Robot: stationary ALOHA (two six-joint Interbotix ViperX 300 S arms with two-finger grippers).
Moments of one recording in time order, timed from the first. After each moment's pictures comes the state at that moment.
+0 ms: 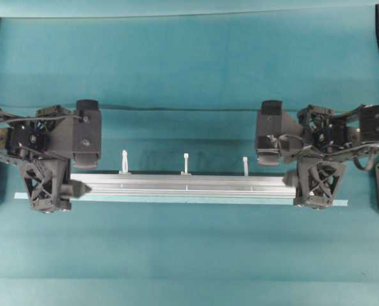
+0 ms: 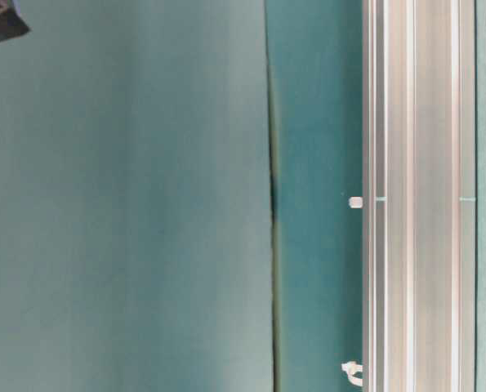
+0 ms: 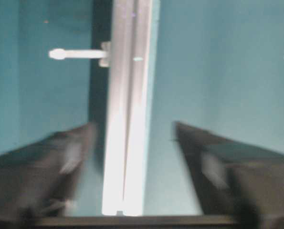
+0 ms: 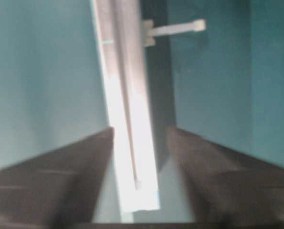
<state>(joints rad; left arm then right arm) -0.02 -0.41 0.72 0.02 0.78 -0.11 -0.03 -0.29 0.68 0.03 0.89 0.07</state>
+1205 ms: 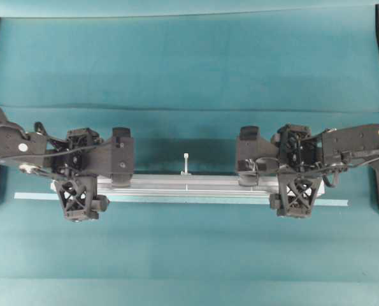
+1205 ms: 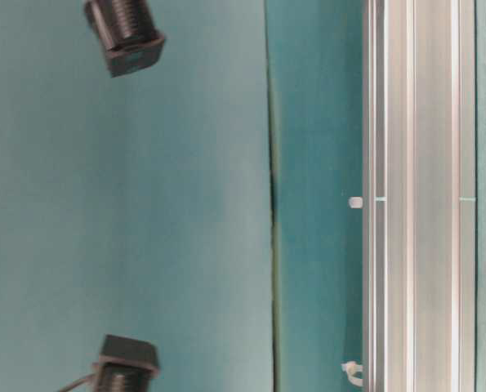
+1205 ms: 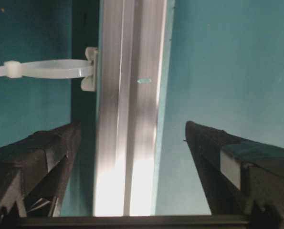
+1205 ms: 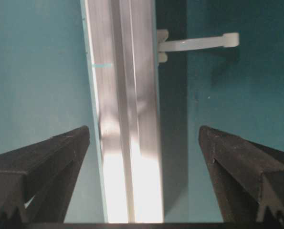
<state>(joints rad) -0.02 -0.12 0.81 0.02 0.50 -0.10 0.00 -0.09 0.76 0.01 0.66 0.06</state>
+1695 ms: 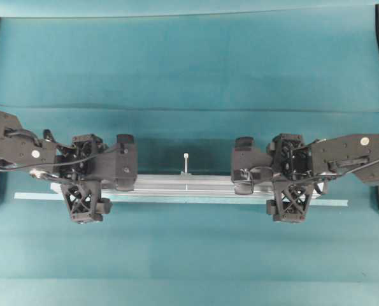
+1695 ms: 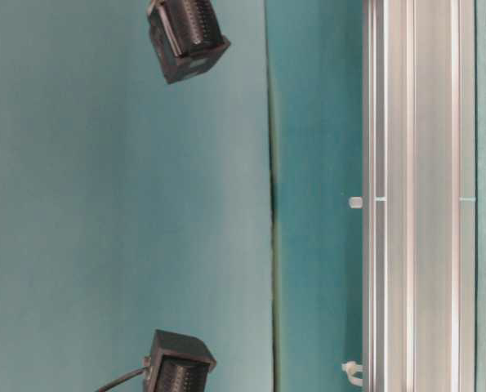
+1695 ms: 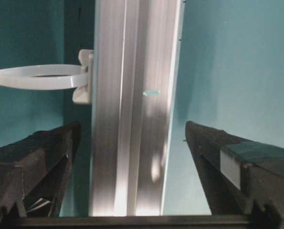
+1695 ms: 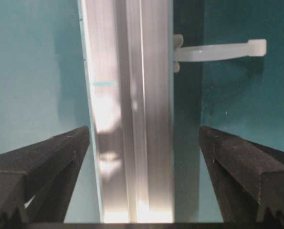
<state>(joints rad) -0.02 -0.04 0.83 0.02 0.40 -0.10 0.01 0.00 0.78 0.00 0.56 0.06</state>
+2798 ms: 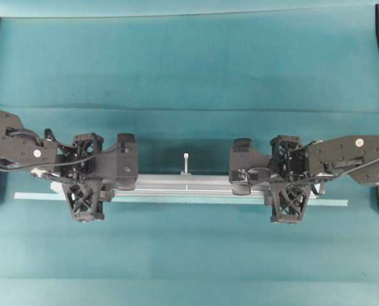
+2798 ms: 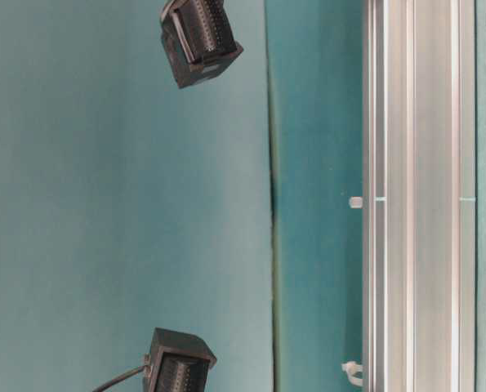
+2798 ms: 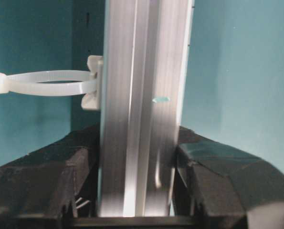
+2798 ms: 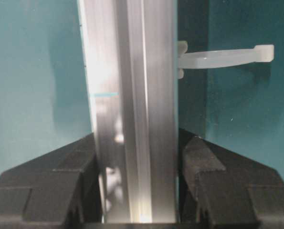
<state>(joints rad) -0.02 -0.04 0.83 0.03 0.39 -0.11 0.01 0.02 0.78 0.01 0.56 0.06</state>
